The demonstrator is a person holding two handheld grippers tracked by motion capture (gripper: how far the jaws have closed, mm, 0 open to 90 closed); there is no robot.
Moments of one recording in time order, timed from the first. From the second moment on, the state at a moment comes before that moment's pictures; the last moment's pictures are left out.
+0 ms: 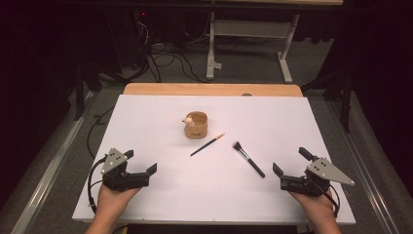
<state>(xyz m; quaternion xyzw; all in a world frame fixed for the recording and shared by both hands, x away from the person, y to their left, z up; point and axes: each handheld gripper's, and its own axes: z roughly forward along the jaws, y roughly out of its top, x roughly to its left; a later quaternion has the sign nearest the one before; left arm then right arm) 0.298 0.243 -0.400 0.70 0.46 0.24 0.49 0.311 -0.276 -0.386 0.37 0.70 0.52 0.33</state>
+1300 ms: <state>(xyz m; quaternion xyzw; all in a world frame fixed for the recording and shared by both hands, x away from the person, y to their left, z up) 0.313 0.237 -0.420 0.75 0.50 0.18 0.39 0.312 -0.275 -0.387 0.36 0.70 0.52 0.33</state>
